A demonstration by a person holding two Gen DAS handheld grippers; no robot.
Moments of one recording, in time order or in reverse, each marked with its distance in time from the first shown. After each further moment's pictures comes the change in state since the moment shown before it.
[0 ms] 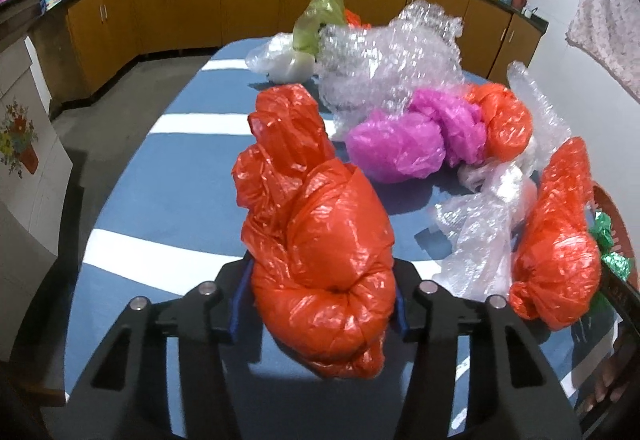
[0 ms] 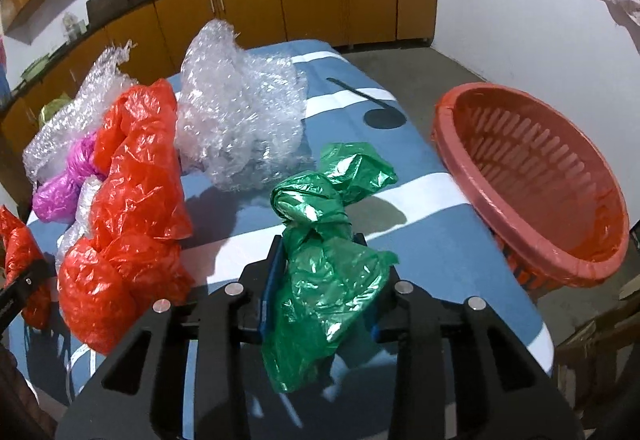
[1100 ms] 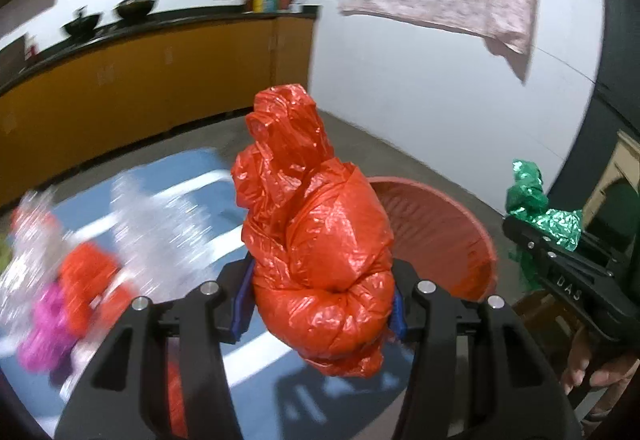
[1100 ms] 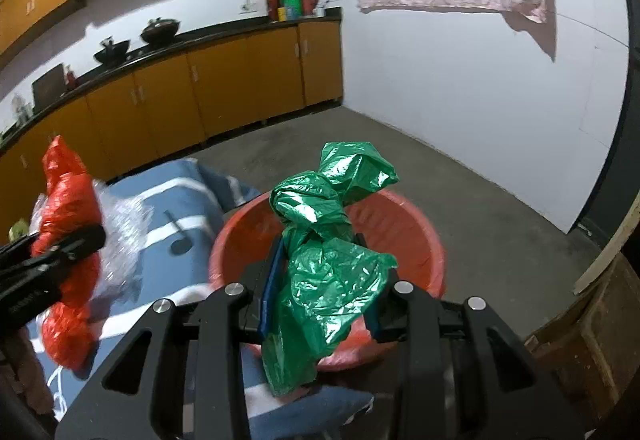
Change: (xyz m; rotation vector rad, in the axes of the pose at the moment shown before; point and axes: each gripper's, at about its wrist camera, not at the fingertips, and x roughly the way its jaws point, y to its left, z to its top) left arm -0.060 -0.323 0.029 0.550 -0.130 -0.547; right arm -0.100 -0.182 0.051 0.175 -0.246 -0.215
